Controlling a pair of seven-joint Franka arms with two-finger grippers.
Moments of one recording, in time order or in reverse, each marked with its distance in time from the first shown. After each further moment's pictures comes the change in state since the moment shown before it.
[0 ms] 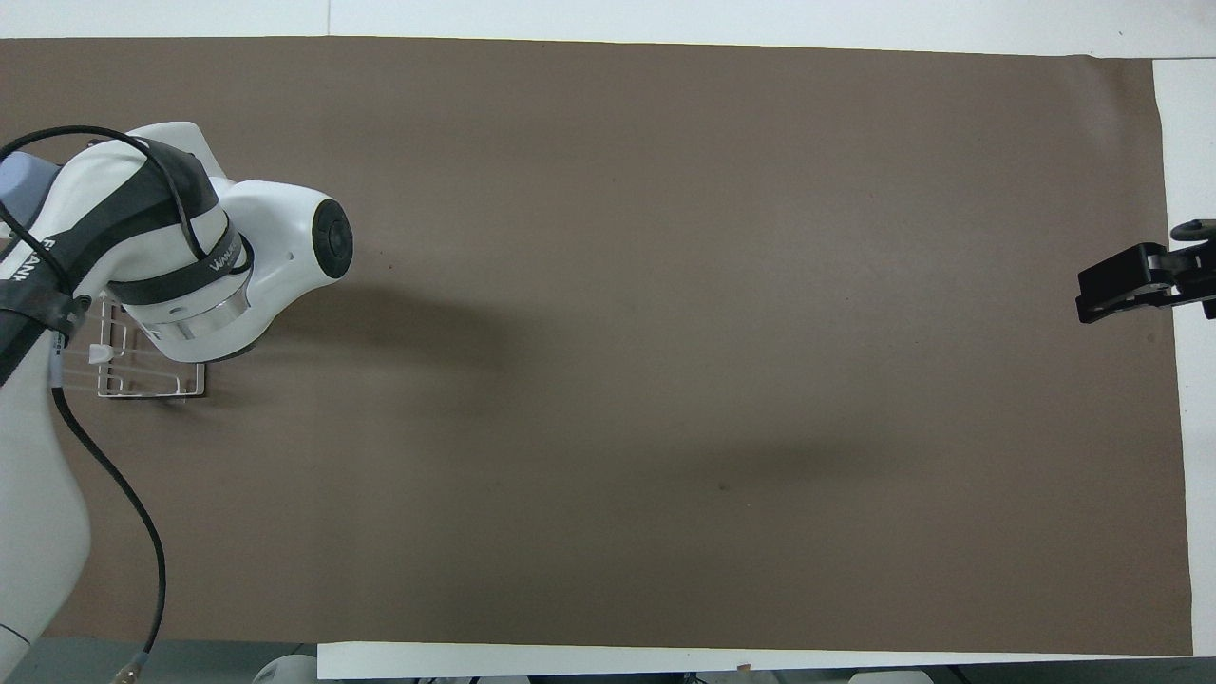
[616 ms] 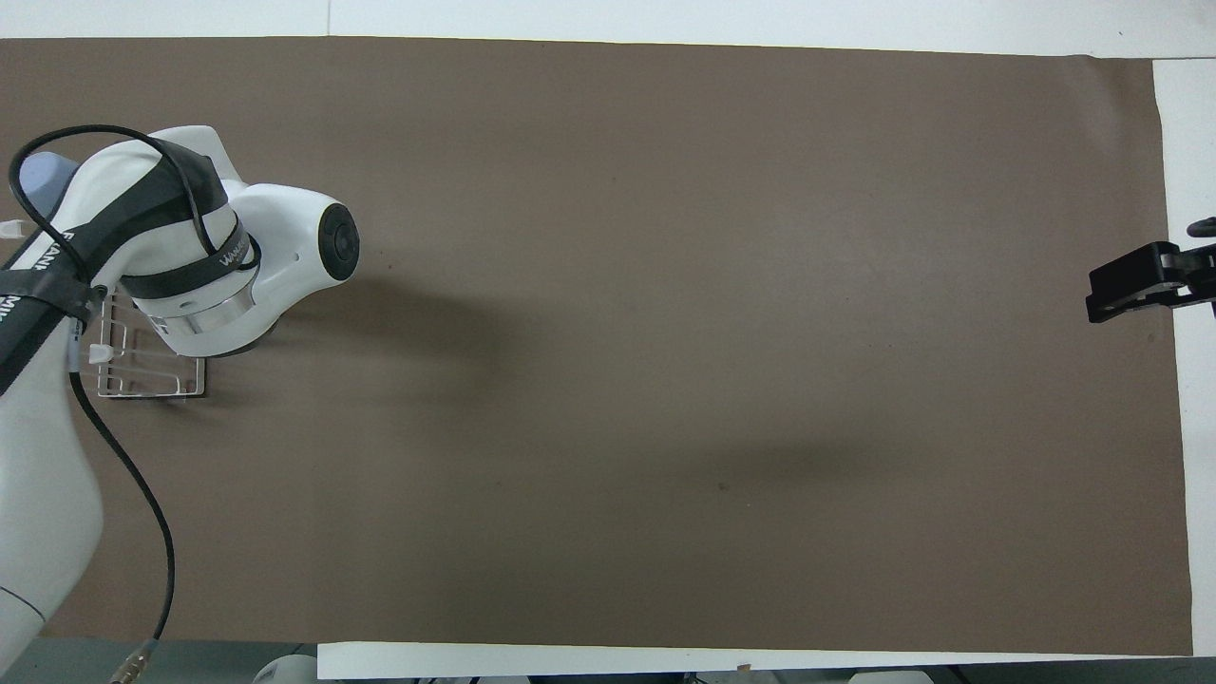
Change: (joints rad) left arm 0.013 0.040 0.004 0.004 0.003 0.059 -0.014; right arm -0.003 0.001 -0.009 0.000 0.004 0.000 0.000
